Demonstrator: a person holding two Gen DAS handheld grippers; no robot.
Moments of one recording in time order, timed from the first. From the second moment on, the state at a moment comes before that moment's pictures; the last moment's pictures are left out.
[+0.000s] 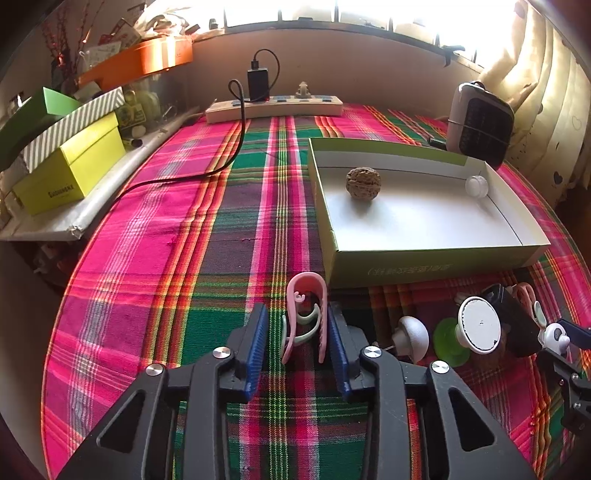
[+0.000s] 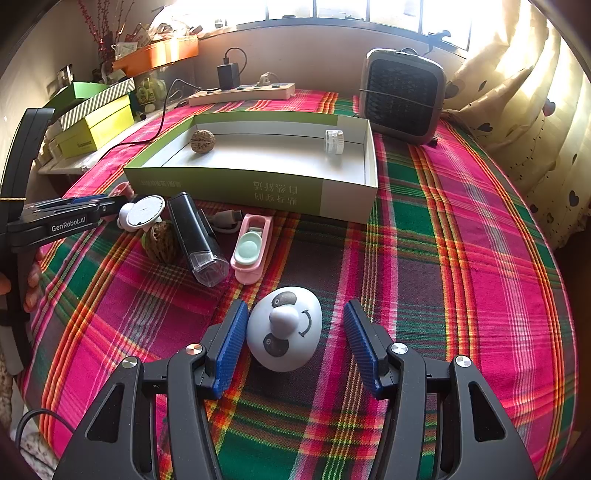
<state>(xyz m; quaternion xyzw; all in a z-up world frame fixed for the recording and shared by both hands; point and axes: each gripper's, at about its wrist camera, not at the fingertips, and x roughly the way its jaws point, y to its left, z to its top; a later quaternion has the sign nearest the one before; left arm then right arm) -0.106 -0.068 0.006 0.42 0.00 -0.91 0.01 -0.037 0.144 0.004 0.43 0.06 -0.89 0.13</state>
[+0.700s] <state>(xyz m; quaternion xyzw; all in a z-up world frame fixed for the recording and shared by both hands) -0.104 -0.064 0.006 0.42 0.00 -0.91 0.00 -0.035 0.142 0.005 0.43 0.06 -0.89 0.13</state>
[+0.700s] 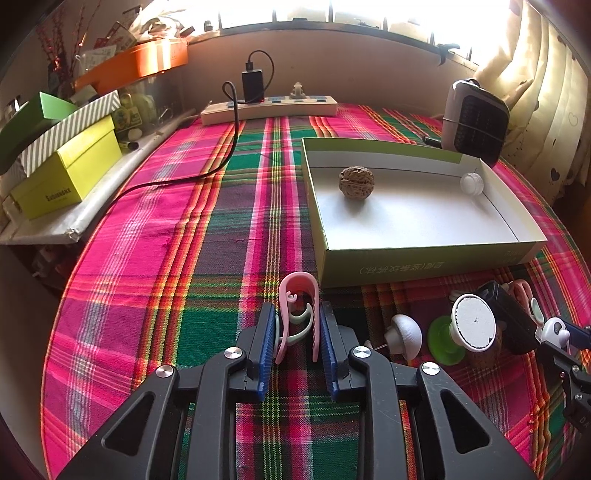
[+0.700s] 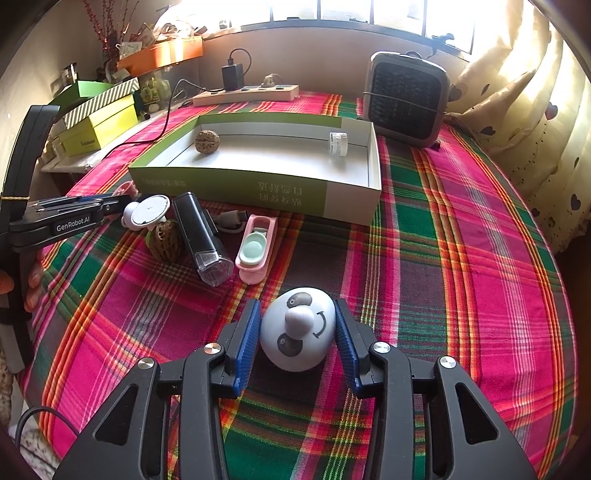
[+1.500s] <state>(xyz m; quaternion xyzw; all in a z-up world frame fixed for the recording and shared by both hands) -0.093 -0.060 0.028 0.40 -0.01 -0.92 -0.01 -0.037 0.147 0.017 0.41 0.06 -0.90 0.13</state>
